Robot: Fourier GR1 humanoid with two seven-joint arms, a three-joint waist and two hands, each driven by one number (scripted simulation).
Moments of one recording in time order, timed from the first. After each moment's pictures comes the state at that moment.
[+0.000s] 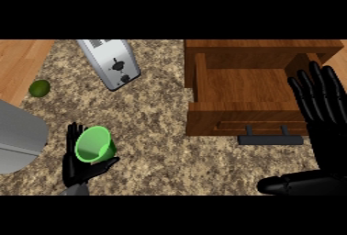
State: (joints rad) left arm -0.18 0.07 0.23 -0.68 0.32 -0.08 -0.87; right arm -0.09 -0.08 -0.04 -2.08 -0.15 0.13 0.16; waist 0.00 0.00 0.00
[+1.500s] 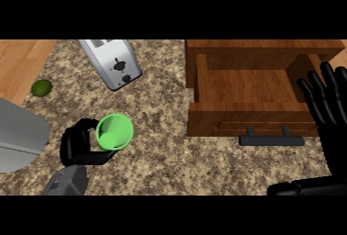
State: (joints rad) left arm -0.28 0.13 0.16 -0.73 0.29 -0.22 -0.96; right arm -0.08 -0.09 -0.07 -2.13 -0.17 0.13 0.21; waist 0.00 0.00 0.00
